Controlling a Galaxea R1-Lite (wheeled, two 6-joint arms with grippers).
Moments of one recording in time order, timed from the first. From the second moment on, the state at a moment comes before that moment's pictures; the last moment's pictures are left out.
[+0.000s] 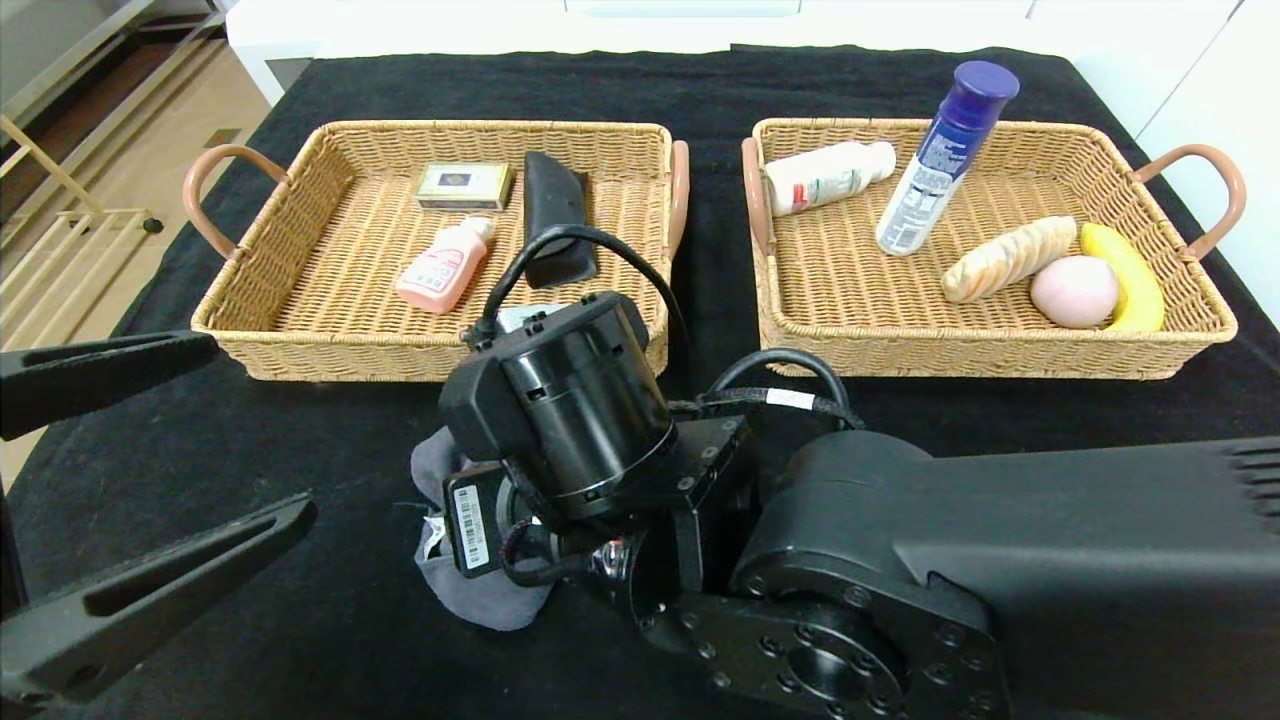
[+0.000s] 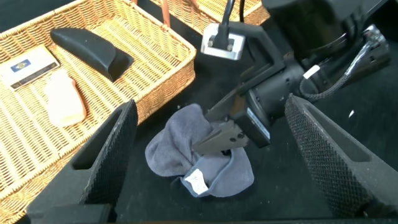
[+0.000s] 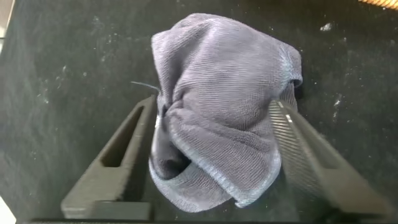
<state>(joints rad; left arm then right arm) -0.27 0.90 -0.64 -0.29 -0.45 0.31 1.08 2.13 -1.71 -0.01 -0.30 0.37</state>
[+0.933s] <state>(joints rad) -0.27 0.90 -0.64 -0.29 -0.45 0.31 1.07 1.91 -1.54 0.21 -0.50 0.26</state>
